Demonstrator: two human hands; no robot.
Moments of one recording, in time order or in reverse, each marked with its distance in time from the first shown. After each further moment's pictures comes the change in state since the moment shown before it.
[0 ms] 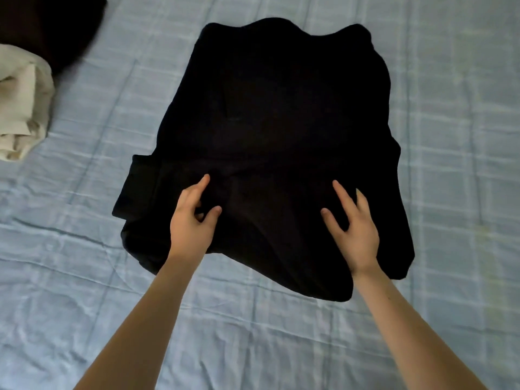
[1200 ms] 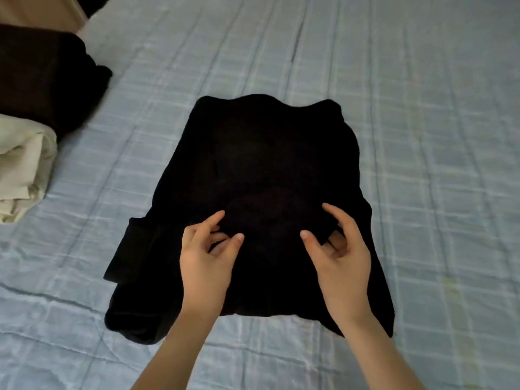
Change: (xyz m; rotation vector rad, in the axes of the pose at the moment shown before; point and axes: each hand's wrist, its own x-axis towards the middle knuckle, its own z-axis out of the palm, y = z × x) left_hand 0.002 0.118 0.000 -0.339 0.117 -0.098; right_hand 0.011 -0.107 -0.040 0.660 0.153 -0.076
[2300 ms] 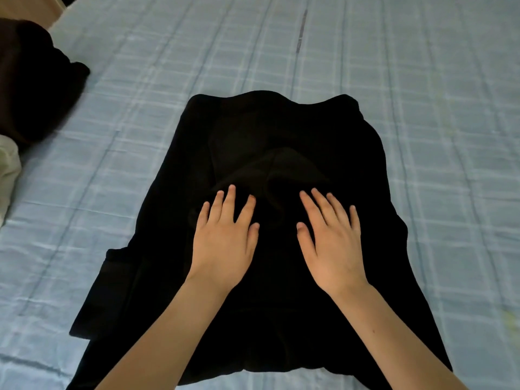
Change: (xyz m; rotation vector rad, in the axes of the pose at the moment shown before) left_hand 0.121 -0.052 0.047 1.200 -0.342 0.559; right_hand 0.102 0.089 0.041 -1.265 -0.269 -0.260
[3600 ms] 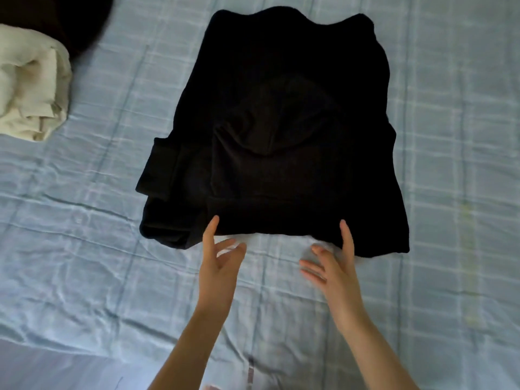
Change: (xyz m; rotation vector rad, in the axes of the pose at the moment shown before) left_hand -0.260 0.049 -0.014 -1.422 0.023 -0.793; right_hand -0.249 -0.032 -0.039 1.446 -0.173 0.758
